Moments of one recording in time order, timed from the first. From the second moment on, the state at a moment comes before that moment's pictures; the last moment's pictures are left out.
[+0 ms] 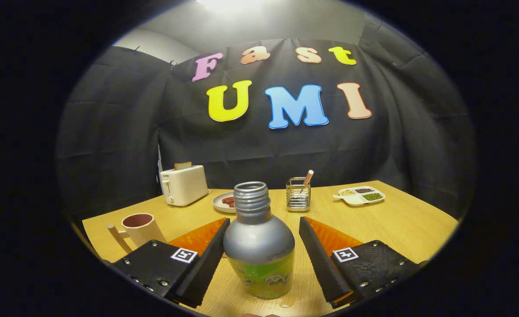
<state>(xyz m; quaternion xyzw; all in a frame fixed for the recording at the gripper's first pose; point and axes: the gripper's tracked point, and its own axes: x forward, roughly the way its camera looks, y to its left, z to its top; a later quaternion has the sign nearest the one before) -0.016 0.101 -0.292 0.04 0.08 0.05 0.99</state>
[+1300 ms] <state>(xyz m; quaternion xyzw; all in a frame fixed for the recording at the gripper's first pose) 0.032 0.156 -0.307 -0.18 0.12 0.07 0.97</state>
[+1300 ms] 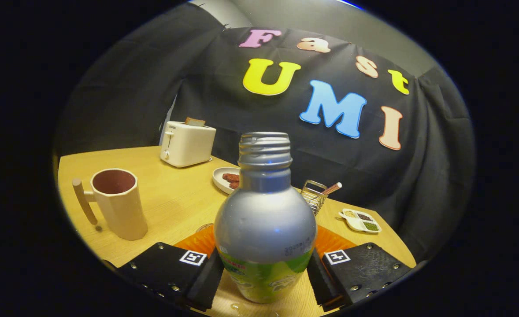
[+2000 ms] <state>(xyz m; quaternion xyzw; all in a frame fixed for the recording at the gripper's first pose) 0.047 0.224 -0.306 -0.42 0.09 0.11 0.90</state>
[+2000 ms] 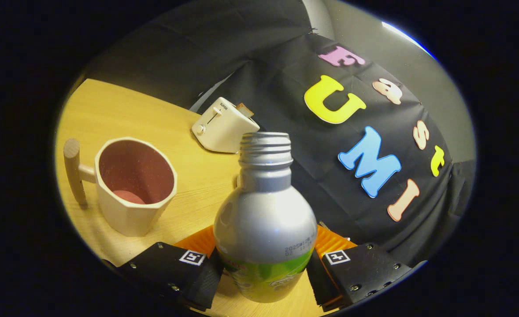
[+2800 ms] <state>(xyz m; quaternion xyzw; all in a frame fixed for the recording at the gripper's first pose) 0.046 0.222 -0.310 -0.58 0.06 0.12 0.80</state>
